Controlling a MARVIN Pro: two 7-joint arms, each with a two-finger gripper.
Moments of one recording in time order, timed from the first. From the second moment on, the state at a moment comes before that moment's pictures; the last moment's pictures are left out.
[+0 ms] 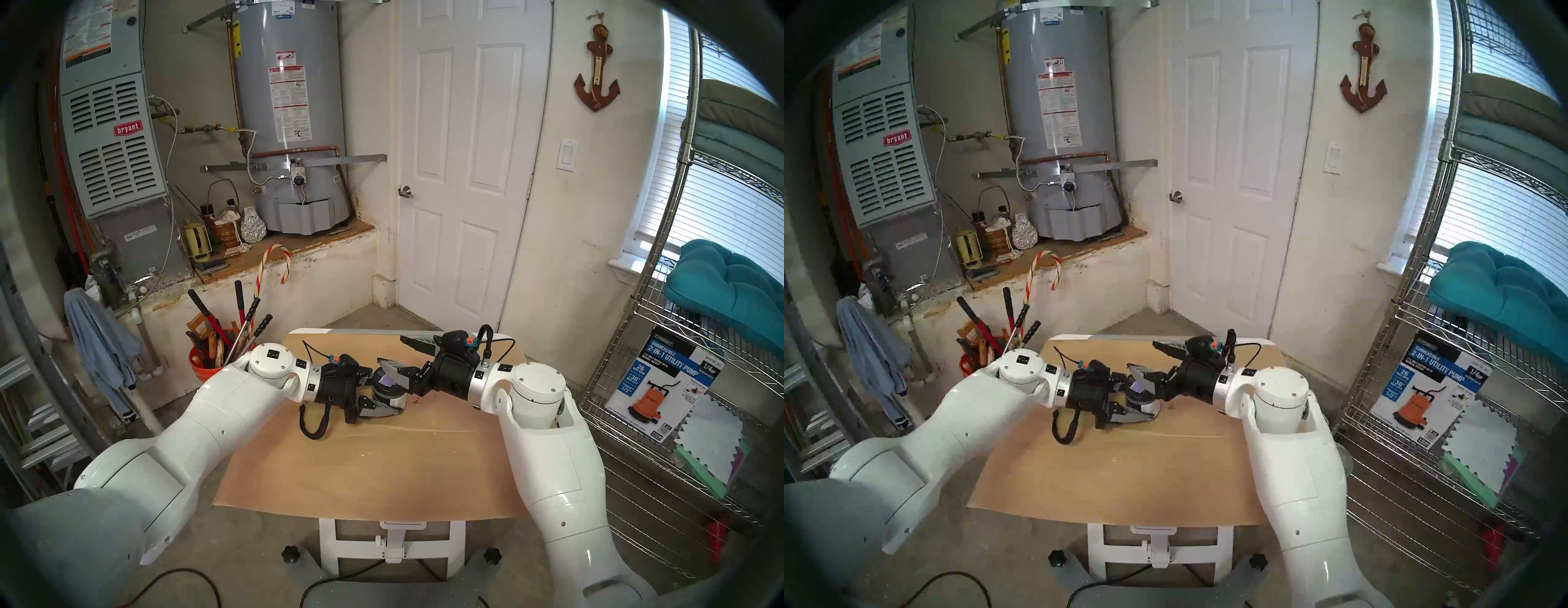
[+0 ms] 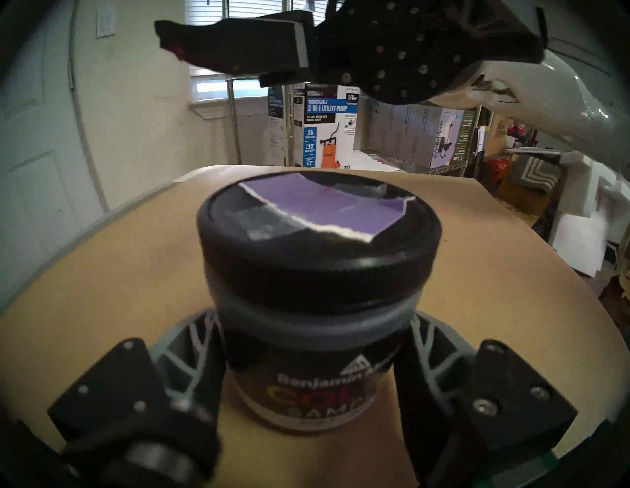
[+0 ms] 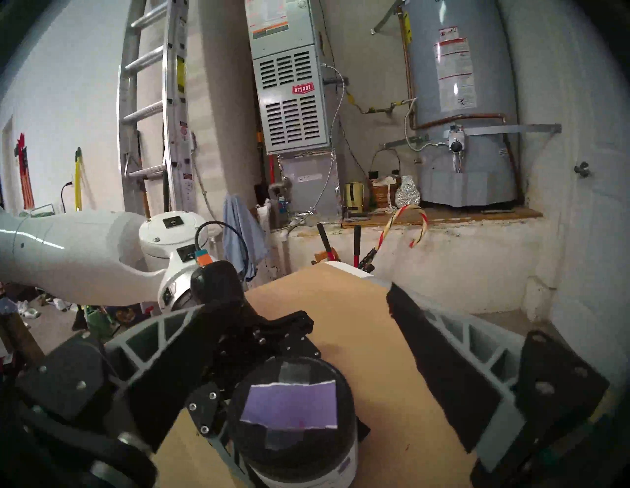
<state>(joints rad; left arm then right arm) 0.95 -1.17 -0.92 -0.88 -0.33 -0.13 -1.15 -1.45 -1.53 1.53 -1.63 0.01 0.31 0.93</state>
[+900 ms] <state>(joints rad) 1.04 -1.13 -0.96 -1.06 -0.30 -0.03 -1.00 -1.64 -1.57 1.45 -1.79 -0.09 0.34 0.71</state>
